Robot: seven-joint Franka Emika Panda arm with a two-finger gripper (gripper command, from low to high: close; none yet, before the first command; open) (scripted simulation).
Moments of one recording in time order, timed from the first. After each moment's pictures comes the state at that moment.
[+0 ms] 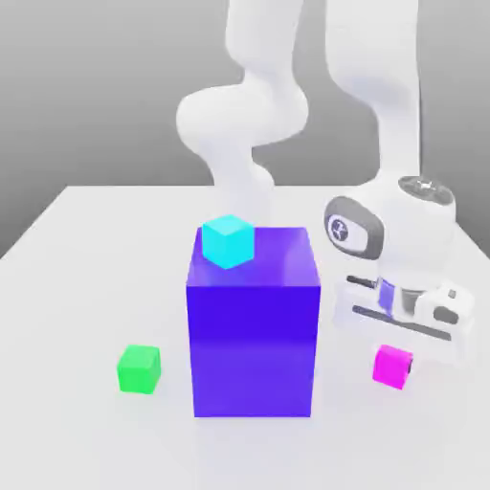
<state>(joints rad) 0.61 0.30 0.03 -2.76 -0.10 3.06 -1.09</state>
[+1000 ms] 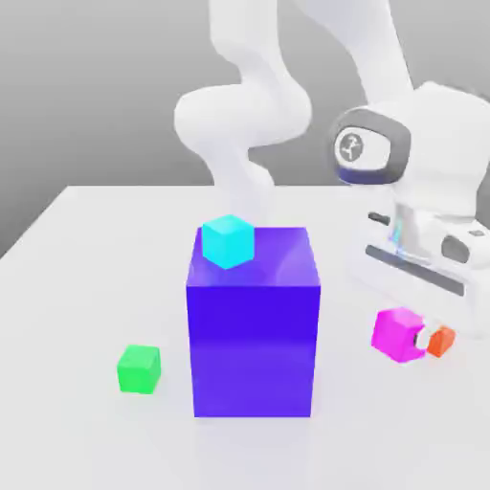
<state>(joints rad) 0.42 -0.10 0.01 -2.64 -0.51 2.61 -0.35</state>
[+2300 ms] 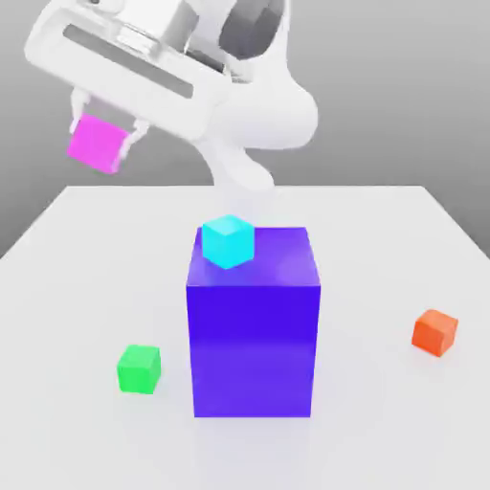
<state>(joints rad) -0.27 -0.78 -0.12 -2.76 -0.54 2.37 0.91</state>
